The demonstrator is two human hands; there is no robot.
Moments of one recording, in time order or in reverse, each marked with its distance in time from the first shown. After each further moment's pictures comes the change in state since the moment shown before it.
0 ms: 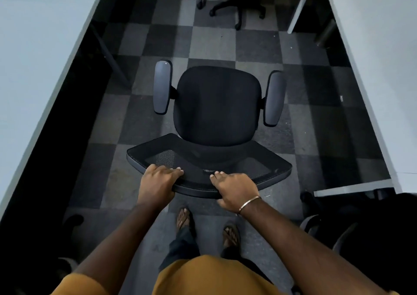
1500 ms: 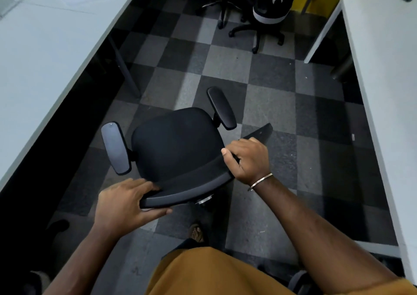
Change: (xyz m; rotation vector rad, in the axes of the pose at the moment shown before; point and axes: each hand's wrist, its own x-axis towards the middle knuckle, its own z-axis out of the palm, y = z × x) left_hand 0.040 -0.007 -0.090 -0.144 0.105 -0.230; right_hand 0.105 0.153 -0.099 0.362 0.849 -0.006
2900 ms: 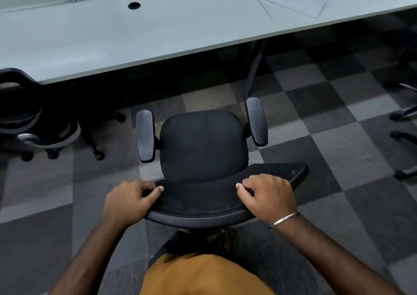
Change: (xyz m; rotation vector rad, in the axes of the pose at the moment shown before) left_hand 0.154 0.172 0.059 -0.299 0.088 -1.349; right_hand 0.273 0.166 0.044 0.018 -0.718 -0.797
